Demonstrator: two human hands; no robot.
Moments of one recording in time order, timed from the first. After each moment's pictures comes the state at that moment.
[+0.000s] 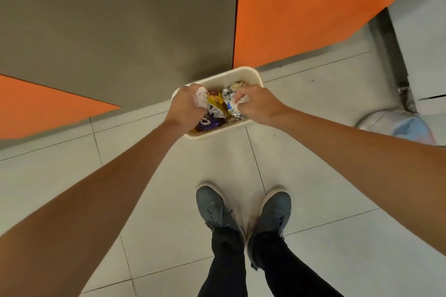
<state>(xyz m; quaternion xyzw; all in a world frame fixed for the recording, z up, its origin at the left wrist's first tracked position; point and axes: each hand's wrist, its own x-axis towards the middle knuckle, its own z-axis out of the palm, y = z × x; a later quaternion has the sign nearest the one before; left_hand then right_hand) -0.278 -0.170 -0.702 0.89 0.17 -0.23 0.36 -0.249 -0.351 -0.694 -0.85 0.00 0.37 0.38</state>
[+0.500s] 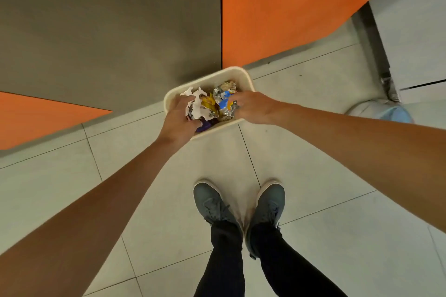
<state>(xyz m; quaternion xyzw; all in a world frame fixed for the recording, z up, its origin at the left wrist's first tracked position) -0.302 -0.165 -0.701 0.83 0.20 -0.26 0.45 -0.240 -0.356 -0.679 -0.84 -0.05 0.48 0.26</state>
